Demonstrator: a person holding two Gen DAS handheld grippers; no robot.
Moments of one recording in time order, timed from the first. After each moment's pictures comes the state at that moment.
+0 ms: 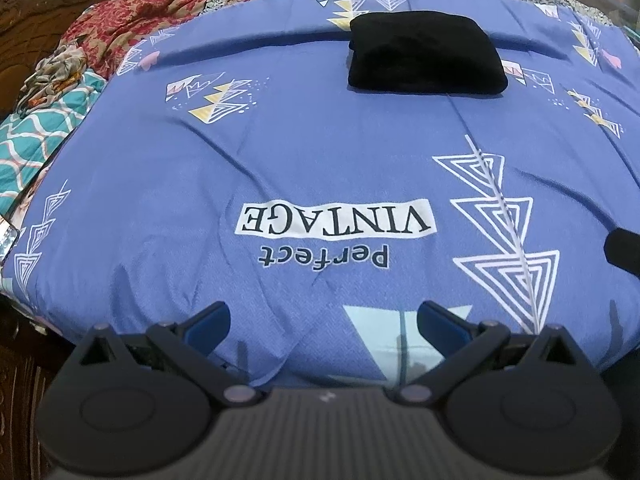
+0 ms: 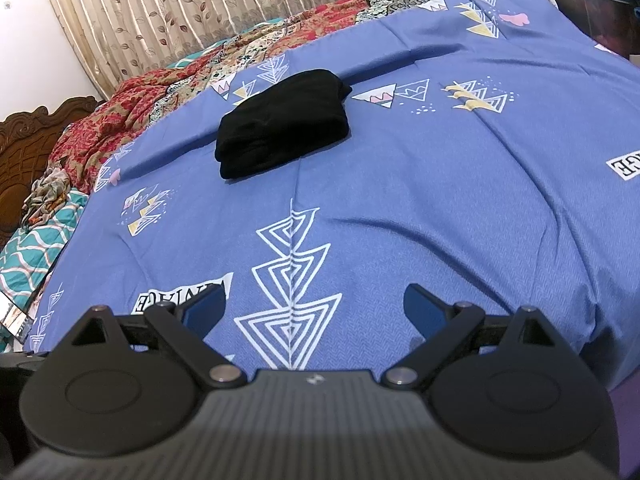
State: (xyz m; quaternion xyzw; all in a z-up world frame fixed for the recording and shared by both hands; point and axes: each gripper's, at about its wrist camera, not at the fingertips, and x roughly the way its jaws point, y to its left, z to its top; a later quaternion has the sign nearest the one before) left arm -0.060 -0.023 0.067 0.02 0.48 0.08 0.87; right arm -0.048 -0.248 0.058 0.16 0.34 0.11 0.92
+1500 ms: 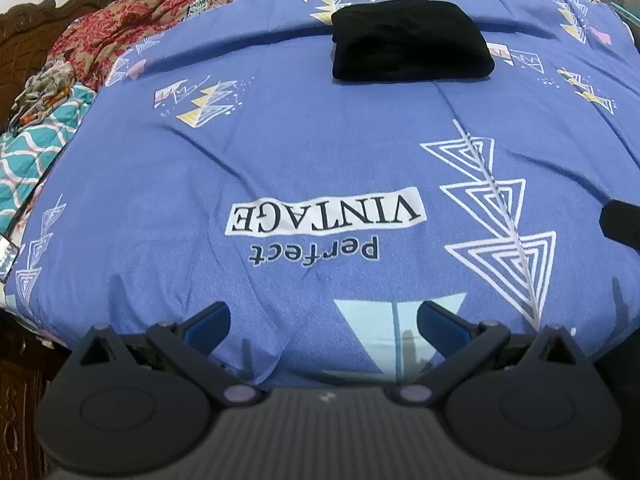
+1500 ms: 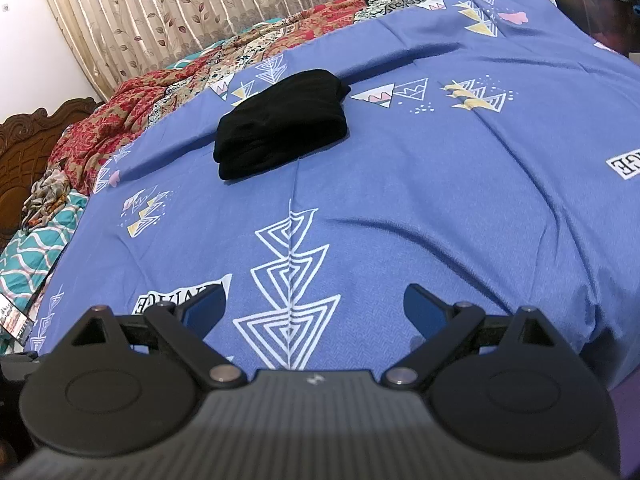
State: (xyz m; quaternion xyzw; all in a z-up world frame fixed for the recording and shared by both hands) left arm -0.058 -0.034 0.066 0.05 0.49 0.07 0.87; right arm -0.047 -0.249 0.059 0.16 0.34 0.11 0.92
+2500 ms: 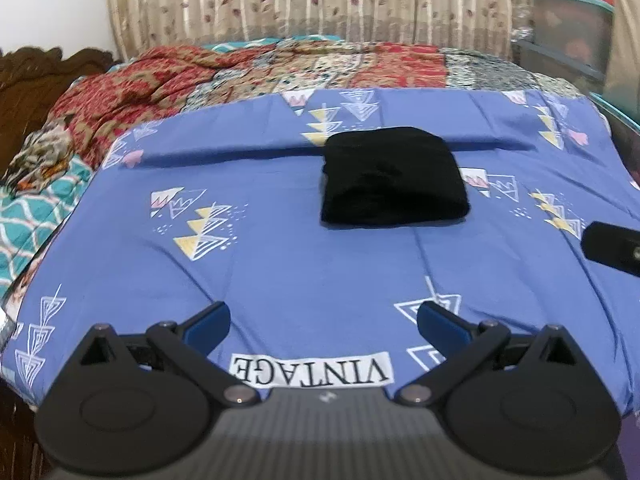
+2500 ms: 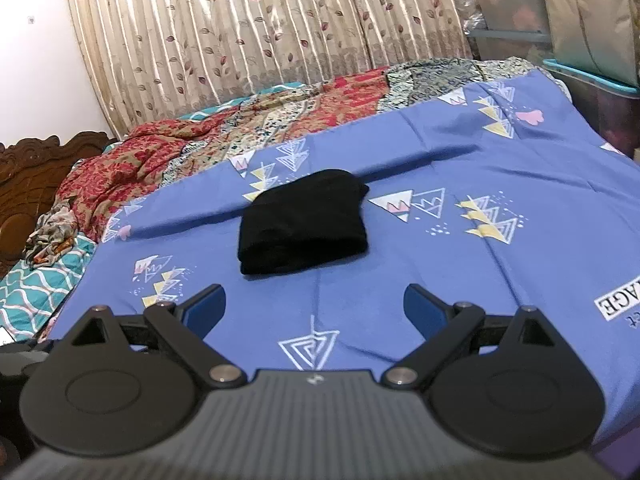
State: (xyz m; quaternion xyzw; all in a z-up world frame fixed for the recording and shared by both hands) left arm -0.017 -0.031 0.152 0.02 0.38 0.04 0.93; right arm -0.016 -0.243 0.145 0.13 0.26 0.11 0.95
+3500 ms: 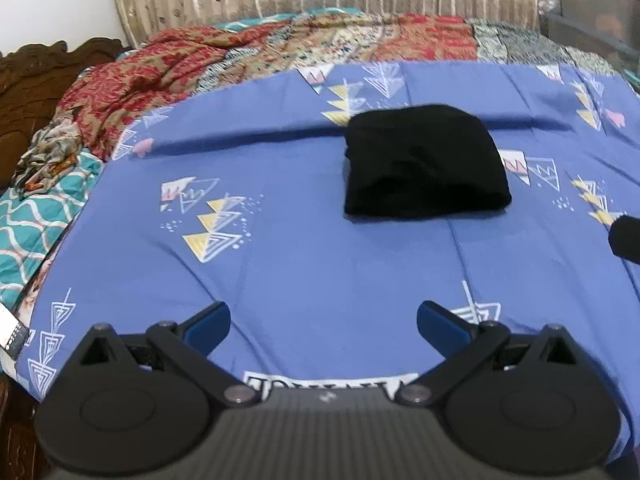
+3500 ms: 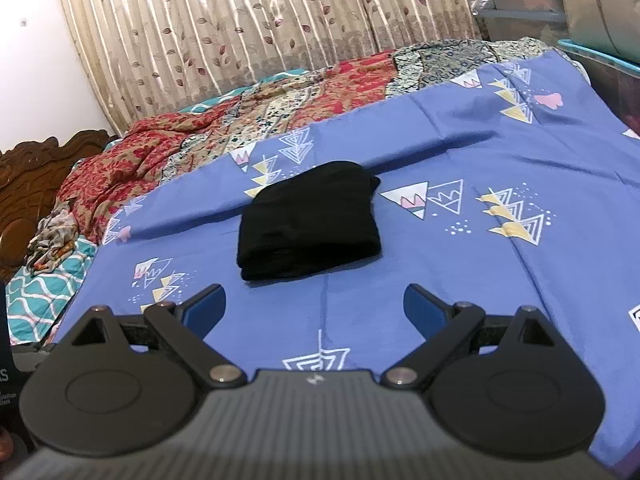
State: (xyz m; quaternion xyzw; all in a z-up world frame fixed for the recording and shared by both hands) left arm 0.031 -0.038 0.137 0.04 0.42 0.08 0.90; right arm 0.023 -0.242 0.136 0.14 0.28 0.12 0.94
